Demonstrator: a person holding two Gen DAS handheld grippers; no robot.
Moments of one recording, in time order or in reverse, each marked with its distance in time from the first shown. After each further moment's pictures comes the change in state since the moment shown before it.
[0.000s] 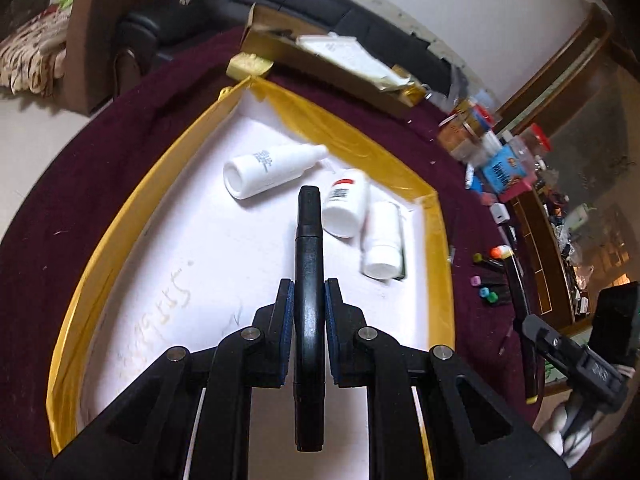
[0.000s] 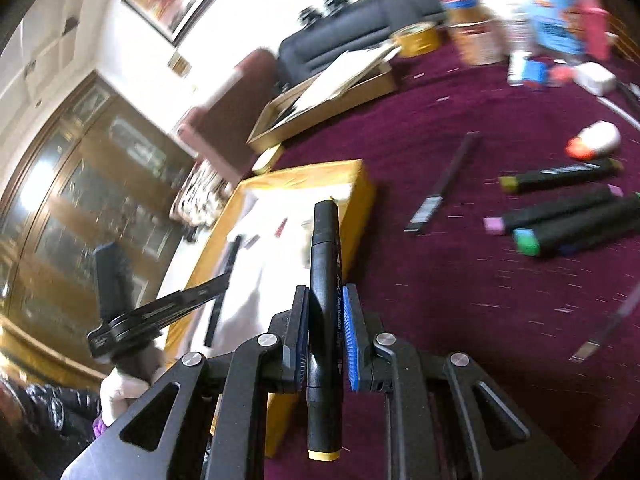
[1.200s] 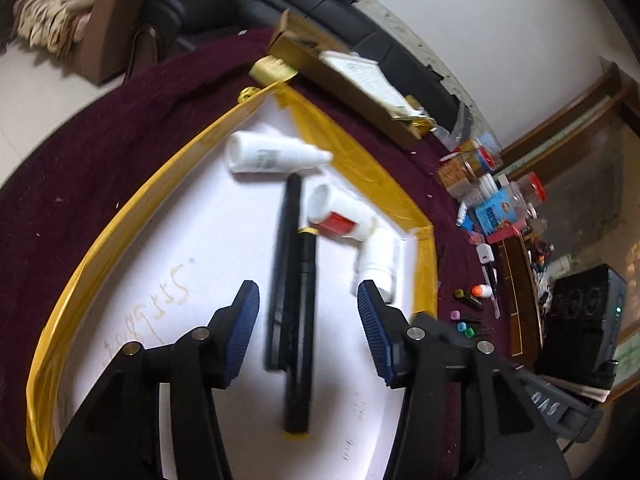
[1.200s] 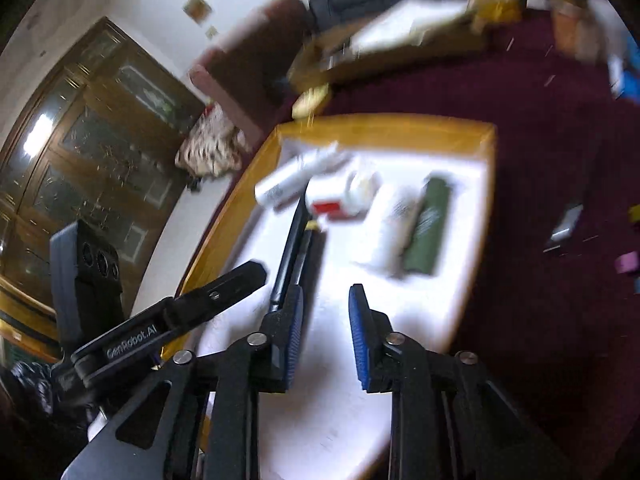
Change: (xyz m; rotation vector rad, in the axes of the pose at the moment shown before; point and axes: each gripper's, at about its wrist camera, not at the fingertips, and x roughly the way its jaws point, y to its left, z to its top) left arm -0.015 0.007 -0.005 -0.145 -0.074 -0.074; right arm 0.075 0.053 0.011 -0.119 0.114 -0.015
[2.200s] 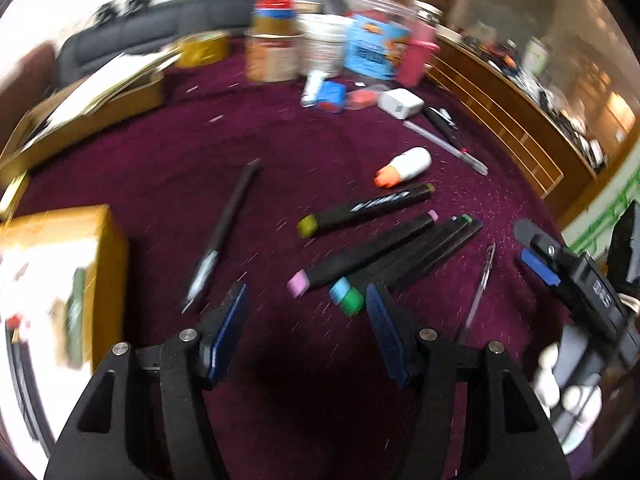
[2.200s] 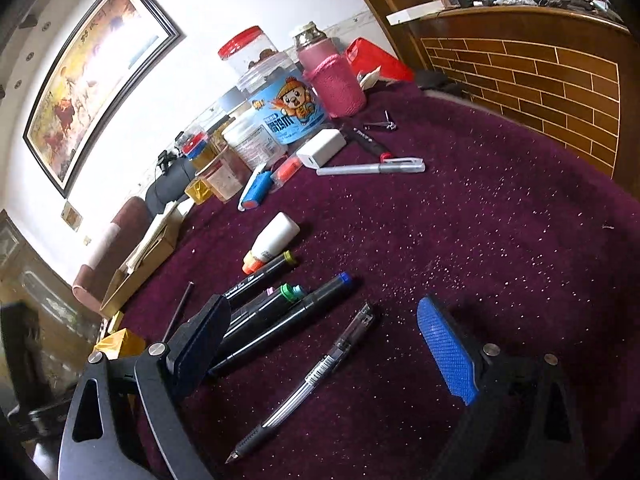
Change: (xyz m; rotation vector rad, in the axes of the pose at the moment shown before) left arm 0.149 -0.274 -0.094 0.714 0.161 0.081; right arm -0.197 -0.279 -0.088 0.464 -0.573 -0.361
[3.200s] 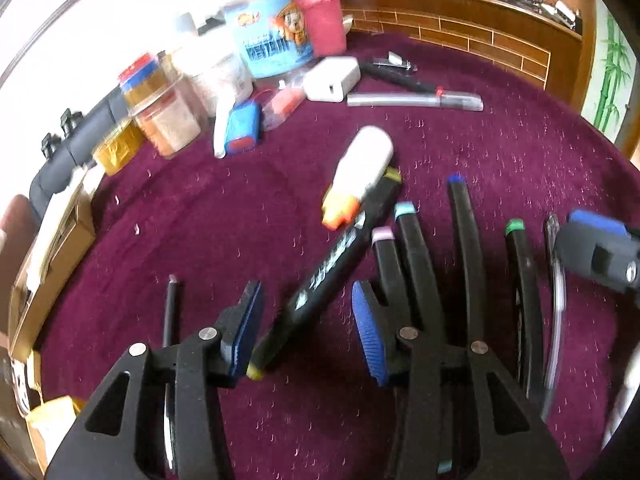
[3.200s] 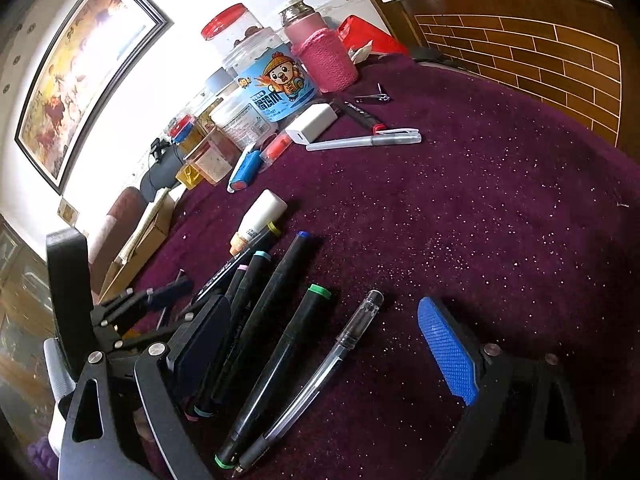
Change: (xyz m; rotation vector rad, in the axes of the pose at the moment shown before) left arm 0.065 -0.067 0.034 0.458 -0.020 0.145; right arm 0.013 -0.010 -0.005 0.031 0.072 -0.014
